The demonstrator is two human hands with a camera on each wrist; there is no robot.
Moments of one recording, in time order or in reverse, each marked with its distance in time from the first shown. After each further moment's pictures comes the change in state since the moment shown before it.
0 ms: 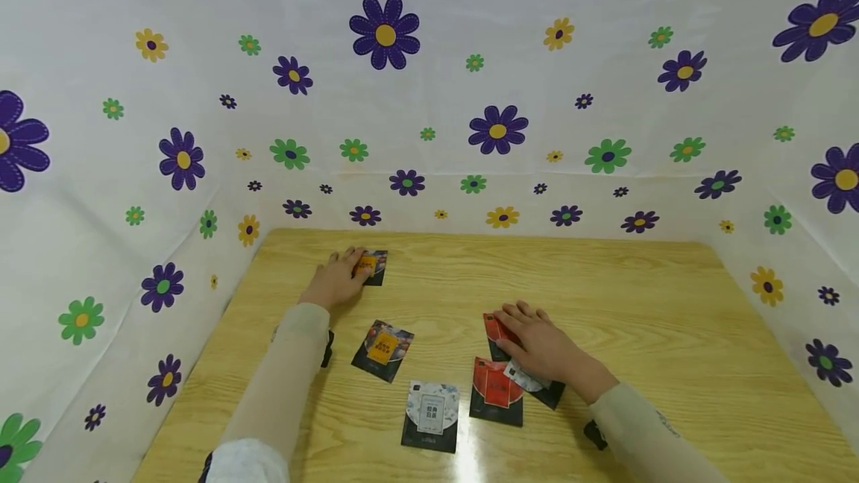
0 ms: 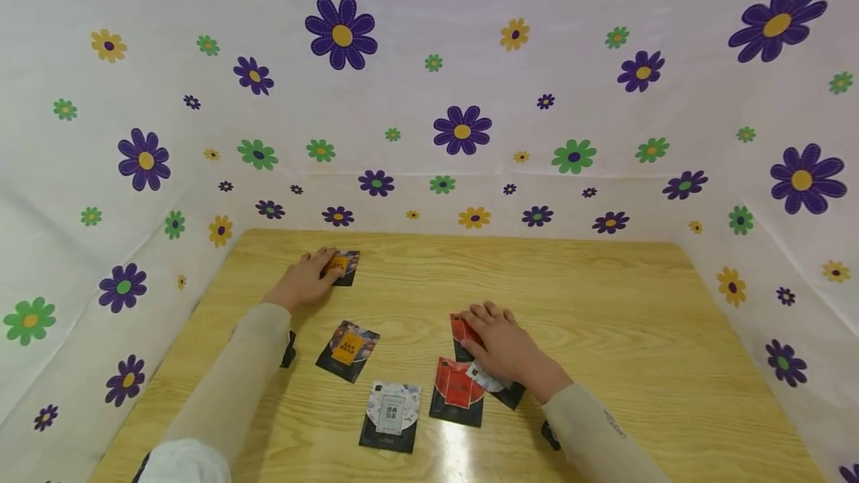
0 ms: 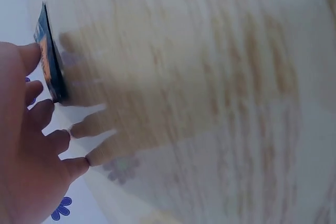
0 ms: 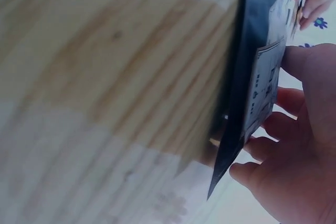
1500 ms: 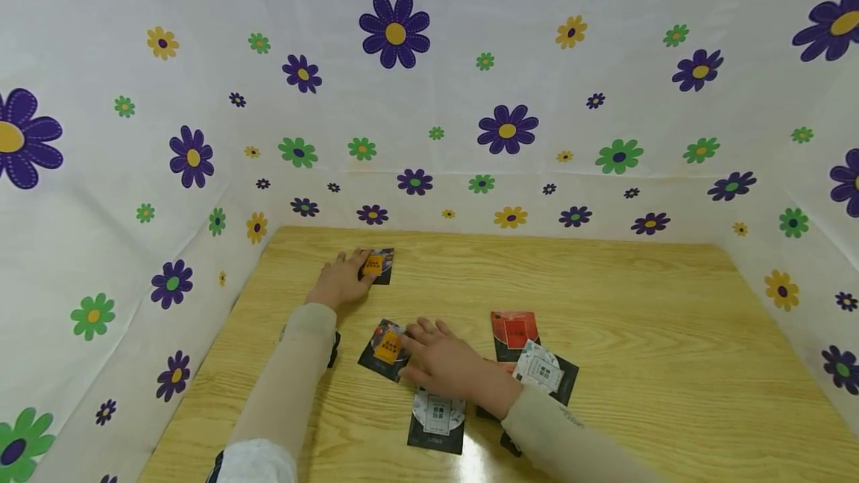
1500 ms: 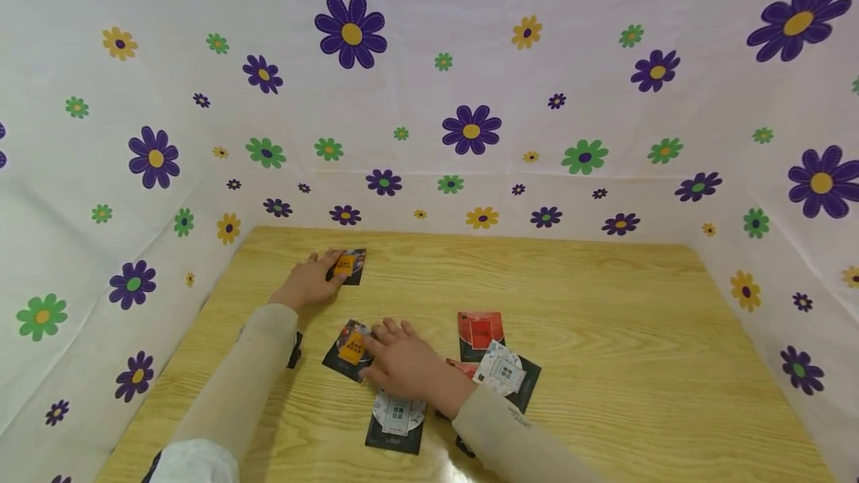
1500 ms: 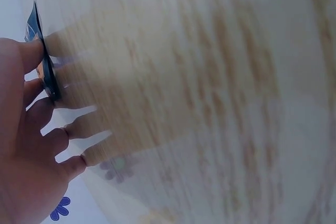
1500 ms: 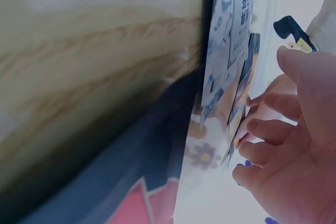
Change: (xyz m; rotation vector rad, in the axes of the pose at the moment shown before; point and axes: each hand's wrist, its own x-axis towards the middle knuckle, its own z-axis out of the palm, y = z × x) left_hand 0.001 -0.004 0.001 0.016 -0.010 -0.035; right_hand 0.065 -0.127 0.041 -0.061 -0.147 -0.263
